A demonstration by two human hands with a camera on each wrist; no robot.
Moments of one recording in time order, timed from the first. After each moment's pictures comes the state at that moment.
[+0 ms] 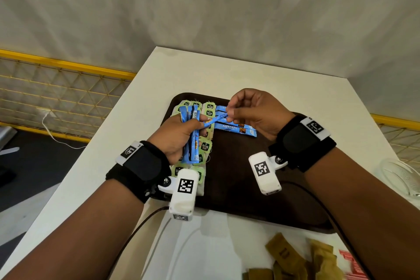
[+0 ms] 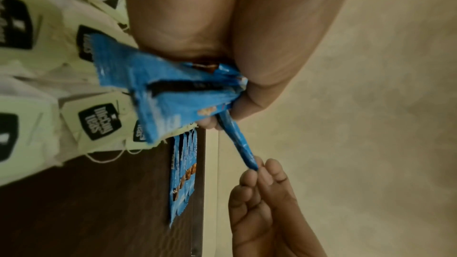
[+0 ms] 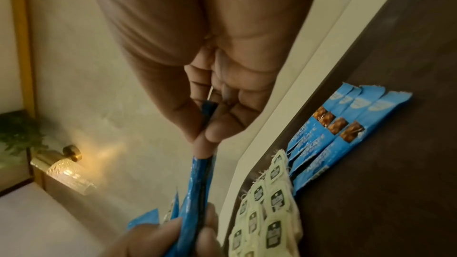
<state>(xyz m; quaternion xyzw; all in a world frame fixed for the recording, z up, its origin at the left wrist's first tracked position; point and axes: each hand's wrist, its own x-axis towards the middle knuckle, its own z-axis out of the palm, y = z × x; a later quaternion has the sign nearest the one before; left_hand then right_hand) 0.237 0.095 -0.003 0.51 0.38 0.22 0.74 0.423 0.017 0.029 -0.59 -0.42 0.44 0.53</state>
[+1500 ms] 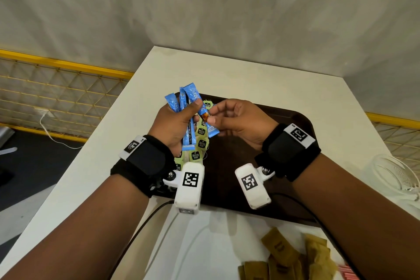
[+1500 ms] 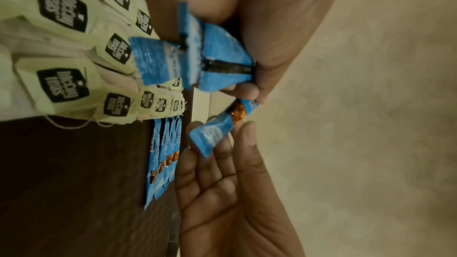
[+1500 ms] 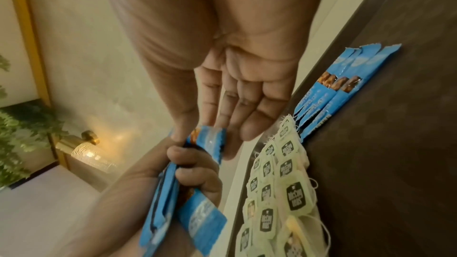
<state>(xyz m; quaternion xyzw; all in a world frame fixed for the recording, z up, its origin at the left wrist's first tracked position) 0.247 0.089 0.007 0.47 0.37 0.37 0.71 0.390 0.011 0.023 -0.60 -0.42 0.47 0.49</state>
